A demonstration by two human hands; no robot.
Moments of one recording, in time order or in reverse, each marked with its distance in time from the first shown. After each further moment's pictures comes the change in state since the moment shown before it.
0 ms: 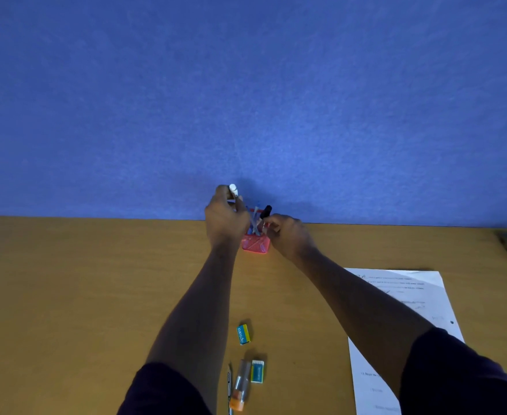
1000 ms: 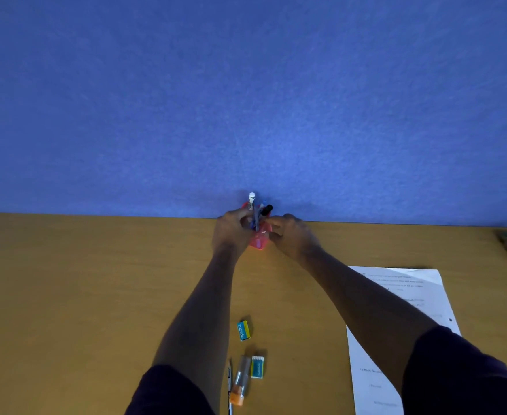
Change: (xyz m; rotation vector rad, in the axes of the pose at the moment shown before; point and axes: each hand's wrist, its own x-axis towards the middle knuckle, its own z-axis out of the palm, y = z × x) left_hand -0.019 -0.026 0.004 0.106 -0.396 -0.021; right_hand -0.005 0.004 -0.006 -0.165 -0.081 -0.020
